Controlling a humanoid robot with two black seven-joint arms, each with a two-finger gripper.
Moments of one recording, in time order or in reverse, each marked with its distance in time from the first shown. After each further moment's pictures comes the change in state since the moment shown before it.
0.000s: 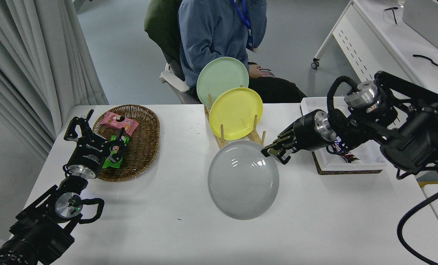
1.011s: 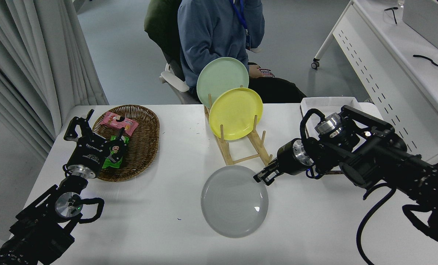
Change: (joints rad) left arm 0.000 0.000 0.000 0.000 0.000 0.000 0.000; right arm -0.088 0.327 -0.023 -0.397 0.003 -0.001 0.002
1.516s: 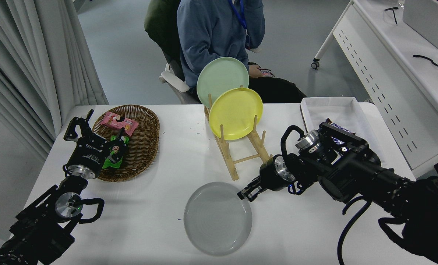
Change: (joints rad) left arm 0.000 0.000 0.000 0.000 0.000 0.000 0.000; right arm -0.040 0.075 0.028 -0.051 0.002 0.000 0.000
